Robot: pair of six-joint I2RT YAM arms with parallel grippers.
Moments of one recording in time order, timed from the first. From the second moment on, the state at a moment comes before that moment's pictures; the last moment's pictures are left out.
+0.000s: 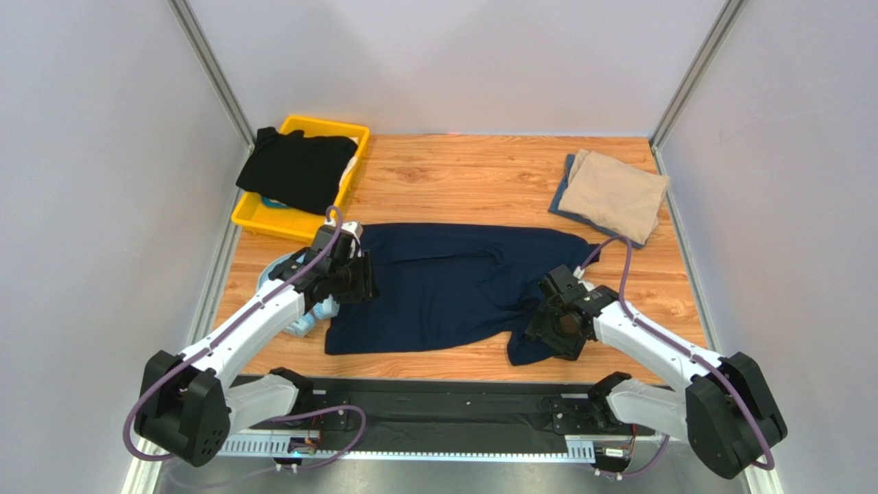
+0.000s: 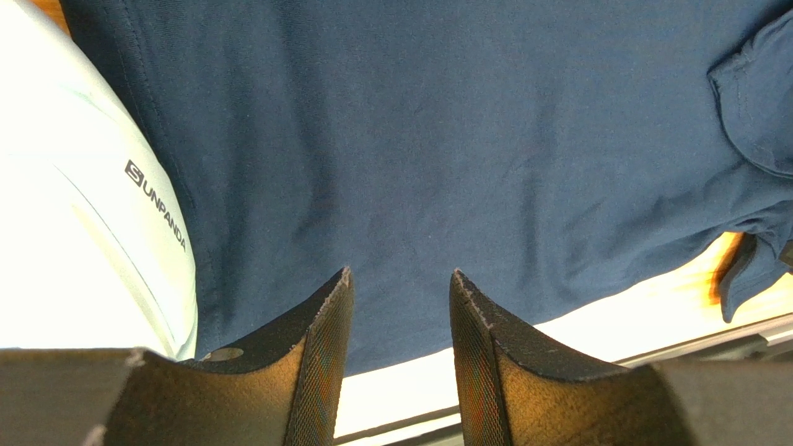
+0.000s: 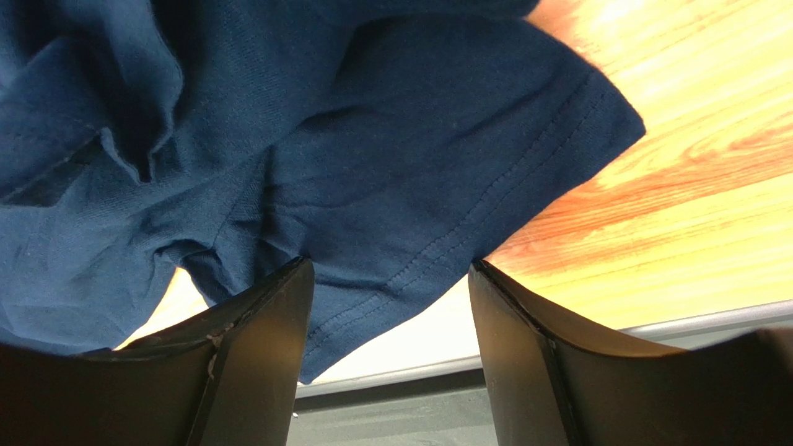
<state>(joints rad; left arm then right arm) -0.42 1.12 0.72 -0.56 0.08 -0.50 0.53 1.10 0.53 -0.76 0.09 1.05</state>
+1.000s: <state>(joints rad) -0.42 1.02 0.69 -0.56 0.03 -0.51 0.53 1.15 0.56 -0.70 -0.07 1.04</state>
